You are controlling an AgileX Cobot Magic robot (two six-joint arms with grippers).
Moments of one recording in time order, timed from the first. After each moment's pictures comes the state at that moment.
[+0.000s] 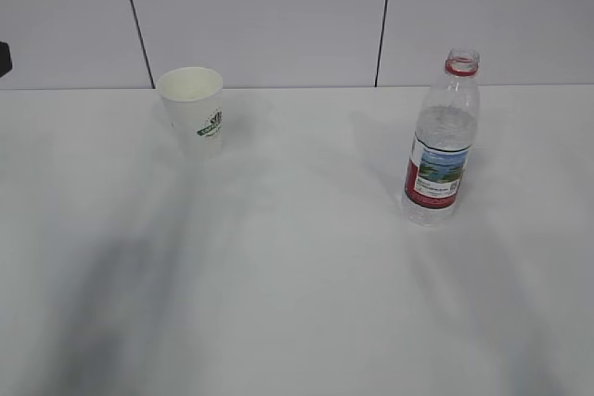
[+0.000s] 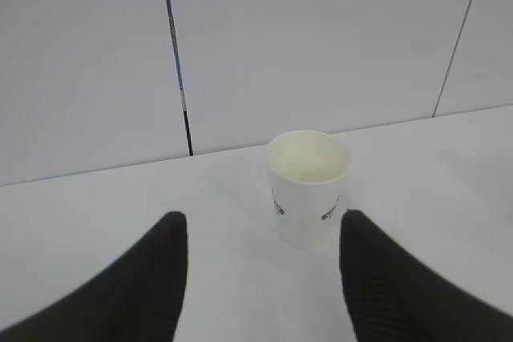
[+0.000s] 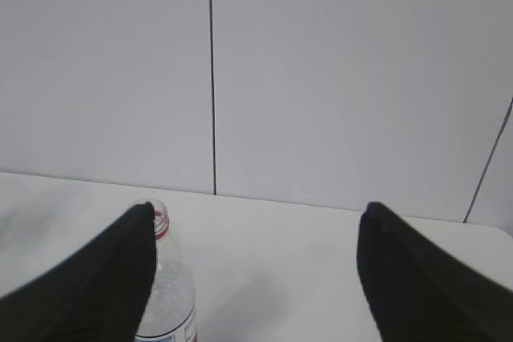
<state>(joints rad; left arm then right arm) -0.22 1.04 -0.57 0.00 -0.15 -0.03 0.09 0.80 -0.59 -0.11 0.02 0.04</state>
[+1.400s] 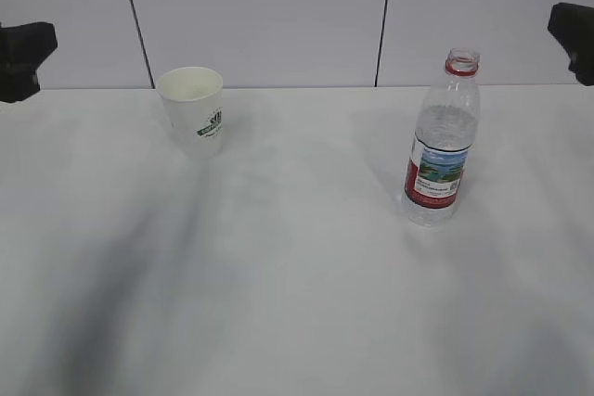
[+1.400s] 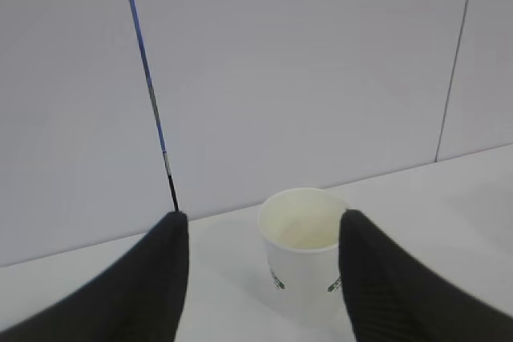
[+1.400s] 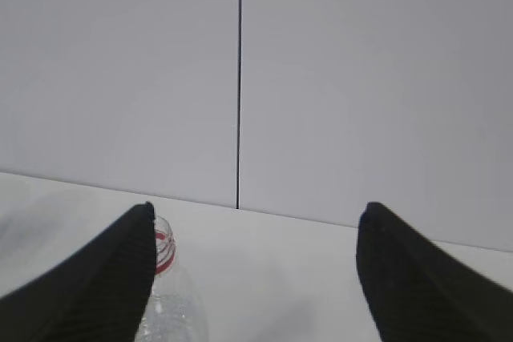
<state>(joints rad) -0.22 1.28 -0.57 0.07 -0.52 -0.03 0.09 1.18 -0.58 -0.13 -0.38 0.04</state>
